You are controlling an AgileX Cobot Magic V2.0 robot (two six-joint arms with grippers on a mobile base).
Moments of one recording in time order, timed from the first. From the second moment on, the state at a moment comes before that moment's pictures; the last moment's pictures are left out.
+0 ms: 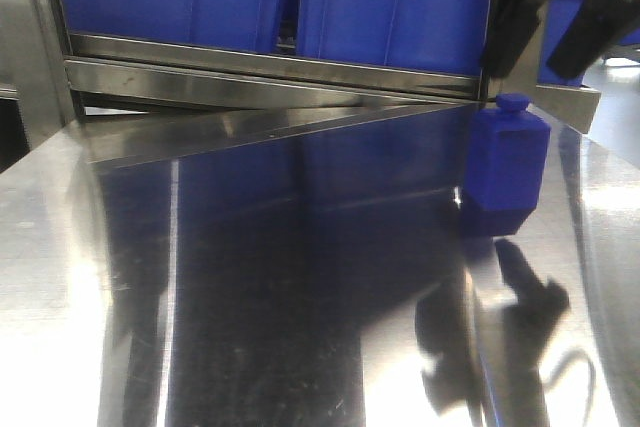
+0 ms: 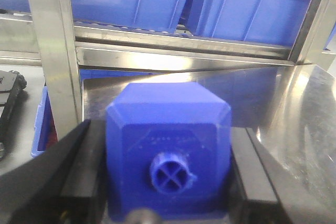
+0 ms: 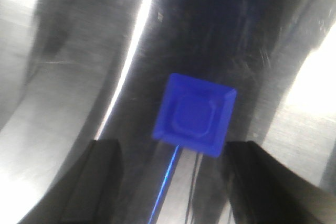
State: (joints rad) left arm -0.25 0.53 -0.46 -0.07 0.19 -0.01; right arm 0.26 1.60 -1.30 0.20 0.88 -0.16
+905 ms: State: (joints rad) left arm -0.25 0.53 -0.46 -0.07 0.19 -0.01; right arm 0.26 1.75 -1.31 0.20 0.79 -0.12
